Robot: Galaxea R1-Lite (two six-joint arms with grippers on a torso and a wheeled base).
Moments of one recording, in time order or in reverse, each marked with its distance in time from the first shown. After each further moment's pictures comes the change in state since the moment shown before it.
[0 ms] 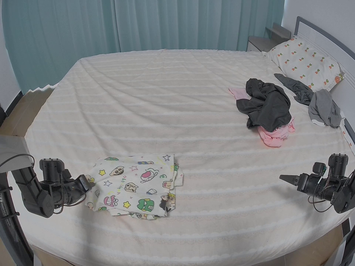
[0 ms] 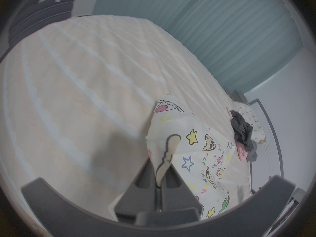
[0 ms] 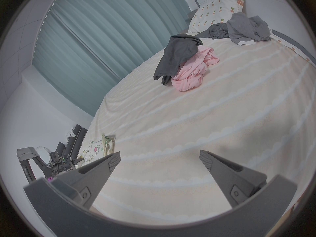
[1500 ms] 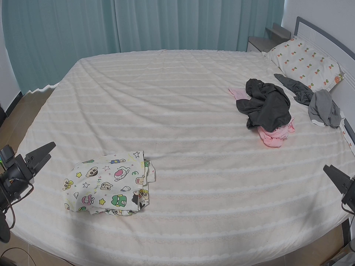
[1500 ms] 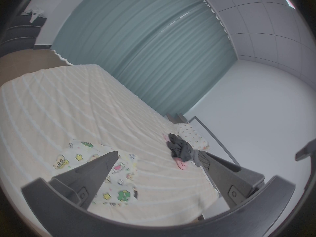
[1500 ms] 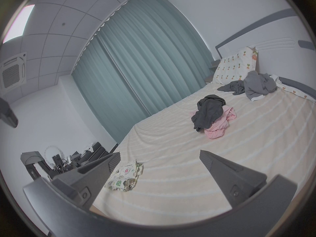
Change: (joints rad) left arm 0.267 -0.790 0.273 -0.116 -0.517 -0.086; right arm 0.011 -1.002 0.209 0.253 0.027 0.126
